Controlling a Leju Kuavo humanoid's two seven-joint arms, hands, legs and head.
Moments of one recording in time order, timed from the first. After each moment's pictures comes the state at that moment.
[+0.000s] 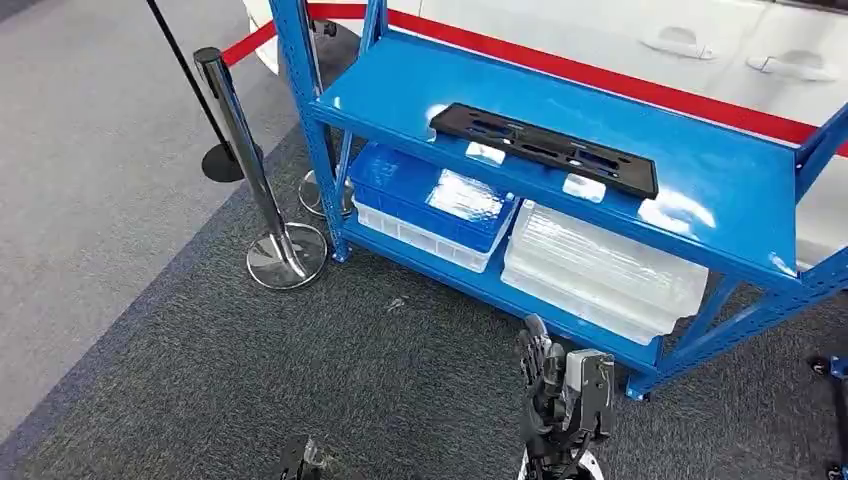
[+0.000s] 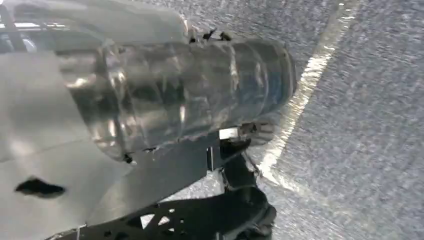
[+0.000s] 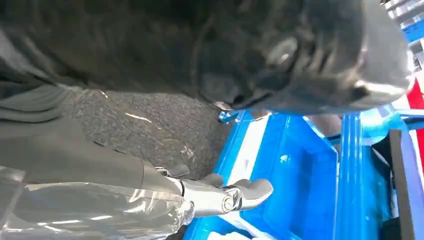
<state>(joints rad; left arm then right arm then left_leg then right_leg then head) -0.11 0.00 -0.87 -0.23 1.14 0.46 -0.33 -0.03 -0.17 0.63 -1.35 -0.45 -0.63 -0.42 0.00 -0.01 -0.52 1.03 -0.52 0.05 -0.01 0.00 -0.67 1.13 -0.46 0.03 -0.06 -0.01</state>
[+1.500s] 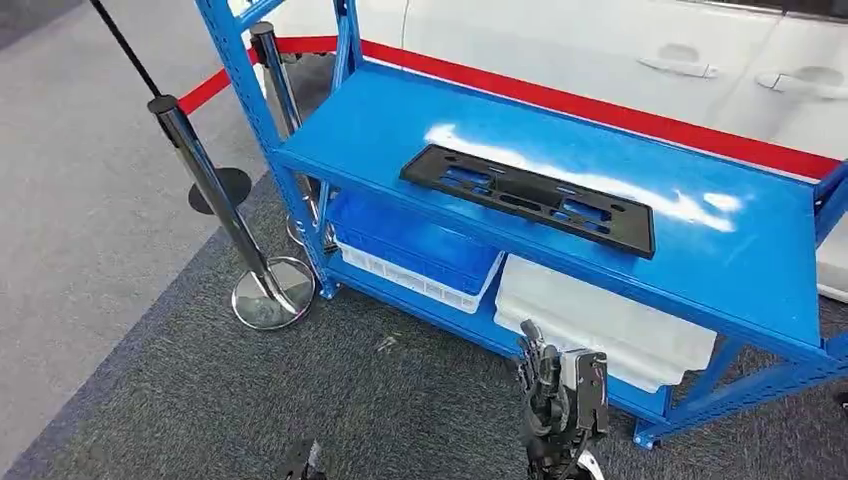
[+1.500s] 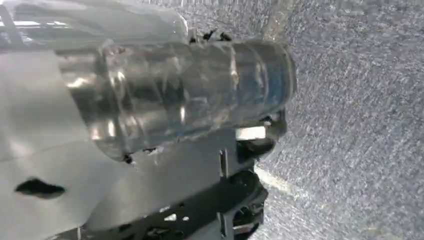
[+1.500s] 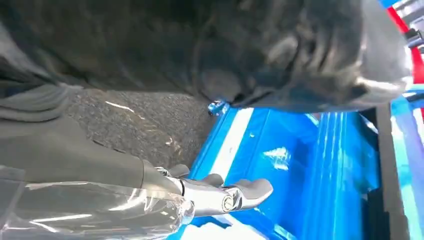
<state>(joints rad) -0.10 0.00 -0.89 -0.23 1.14 0.45 -0.32 -0.04 -0.18 0.64 -1.33 -0.46 -0.61 -0.39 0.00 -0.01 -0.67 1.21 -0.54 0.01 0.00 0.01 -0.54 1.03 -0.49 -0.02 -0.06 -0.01</state>
